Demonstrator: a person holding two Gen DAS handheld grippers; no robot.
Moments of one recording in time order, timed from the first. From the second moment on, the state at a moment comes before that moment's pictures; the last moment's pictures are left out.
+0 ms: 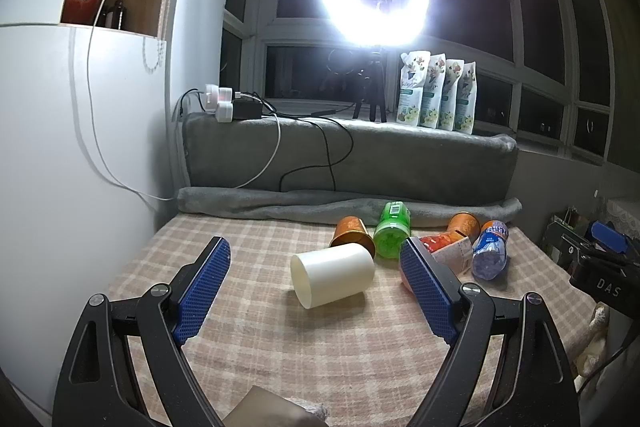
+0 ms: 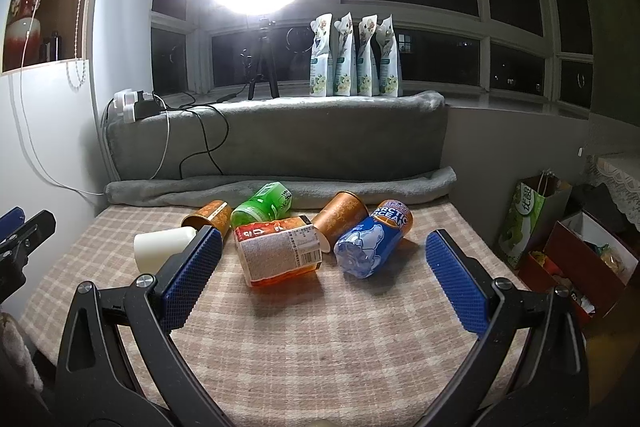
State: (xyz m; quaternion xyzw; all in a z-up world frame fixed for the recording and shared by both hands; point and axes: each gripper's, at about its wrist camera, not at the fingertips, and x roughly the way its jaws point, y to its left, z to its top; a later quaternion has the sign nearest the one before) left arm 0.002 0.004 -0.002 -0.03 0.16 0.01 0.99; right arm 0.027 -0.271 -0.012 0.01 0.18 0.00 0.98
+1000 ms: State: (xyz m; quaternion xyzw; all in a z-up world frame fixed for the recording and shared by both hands) left arm -0.001 0.003 -0.007 -0.03 0.16 0.00 0.99; right arm 0.028 -0.272 -0.013 0.01 0.18 0.00 0.98
